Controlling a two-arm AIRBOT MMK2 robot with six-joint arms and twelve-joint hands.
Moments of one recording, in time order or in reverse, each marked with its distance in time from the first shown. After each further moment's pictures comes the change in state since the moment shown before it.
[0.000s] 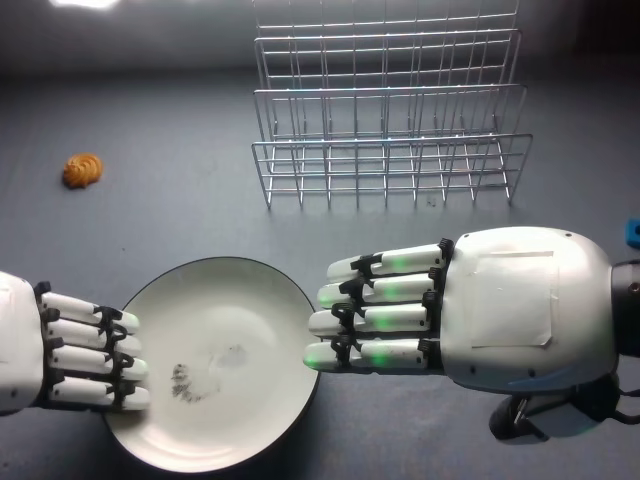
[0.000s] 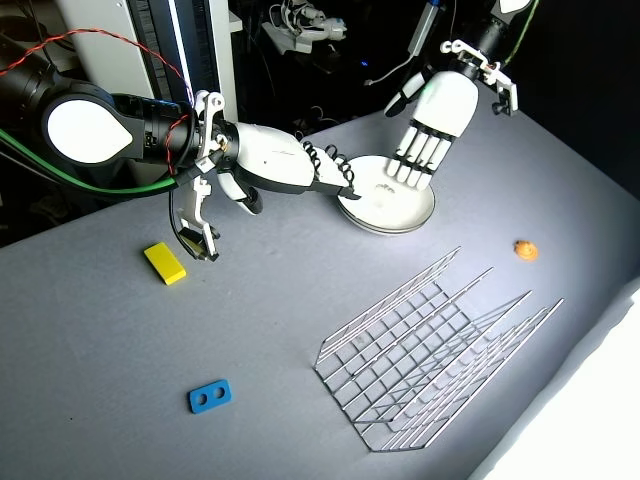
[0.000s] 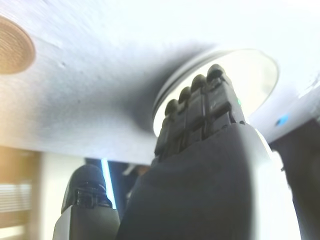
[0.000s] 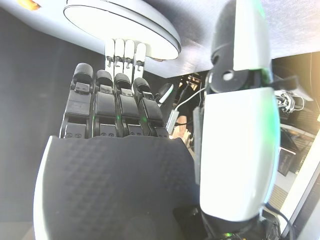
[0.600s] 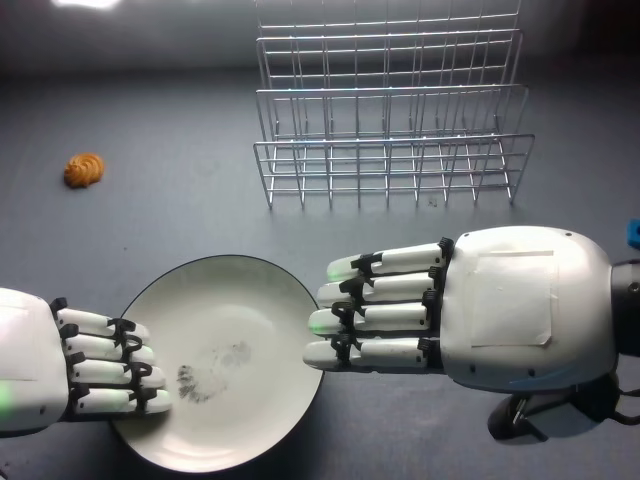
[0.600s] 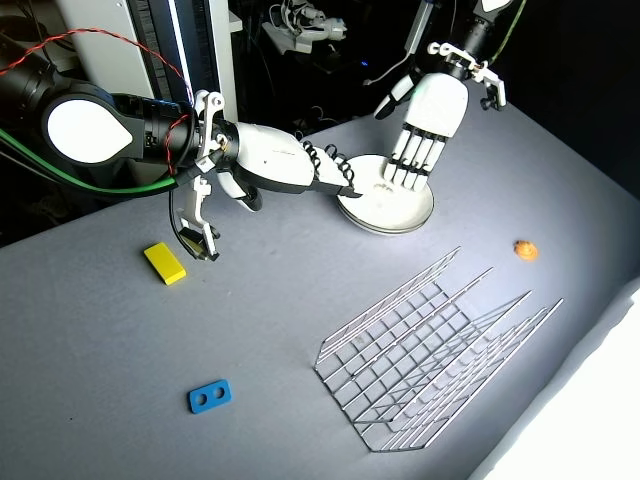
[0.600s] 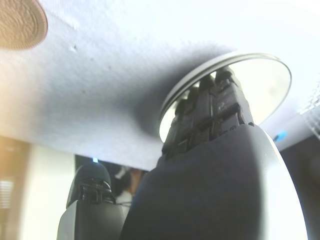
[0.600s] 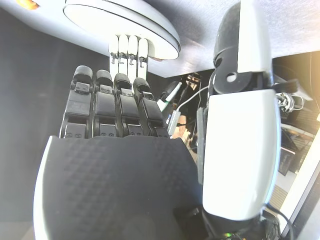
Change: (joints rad) left arm 0.016 0.009 -0.081 0.026 0.126 -0.100; right arm 0.000 0.000 0.000 0.000 0.001 -0.002
